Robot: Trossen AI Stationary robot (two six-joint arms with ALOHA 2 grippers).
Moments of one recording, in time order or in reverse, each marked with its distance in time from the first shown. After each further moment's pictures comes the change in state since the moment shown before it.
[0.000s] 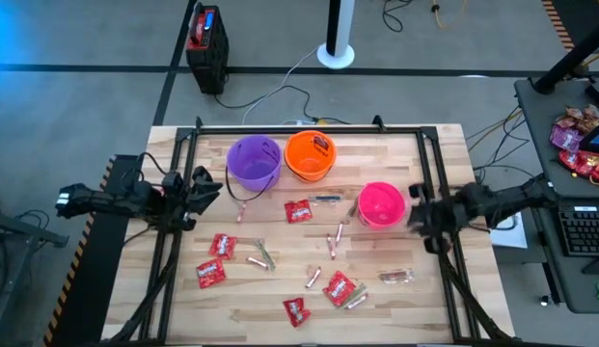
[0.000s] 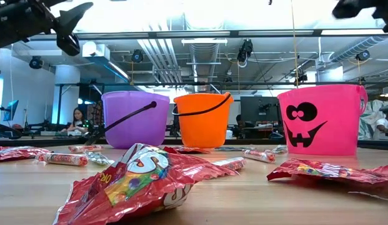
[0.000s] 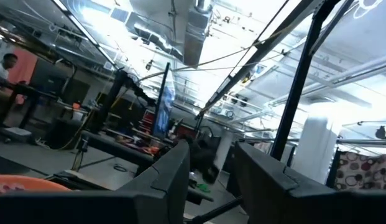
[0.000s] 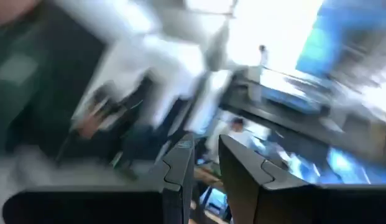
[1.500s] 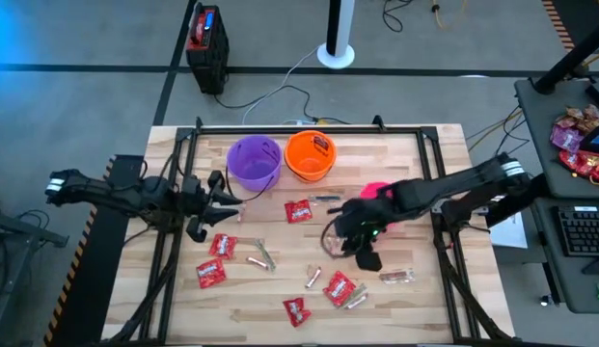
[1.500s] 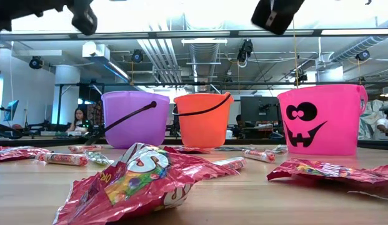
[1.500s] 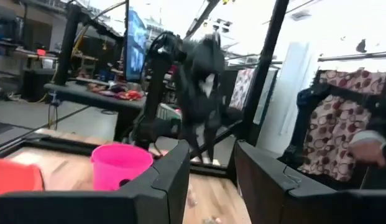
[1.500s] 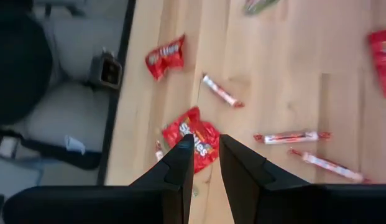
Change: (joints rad) left arm -0.055 0.342 0.302 -0.234 0.140 0.071; right arm 0.045 1.309 1.280 -1.417 -0.078 0.443
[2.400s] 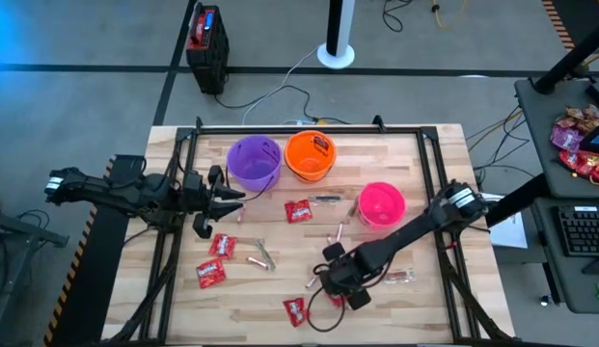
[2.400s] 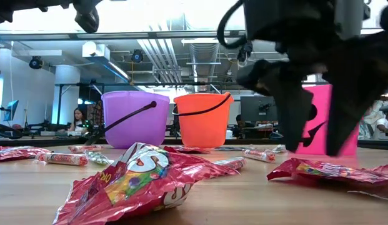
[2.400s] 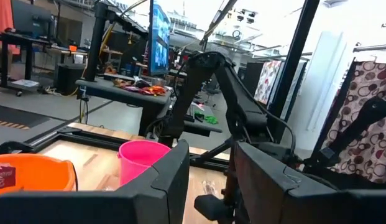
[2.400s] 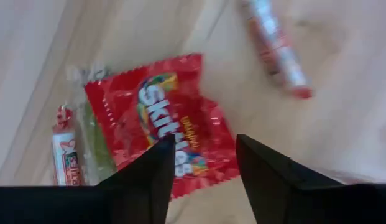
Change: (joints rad) left arm 0.000 0.043 0.070 -0.091 -0.096 0.023; right arm 0.244 0.437 0.000 0.133 0.286 -0.228
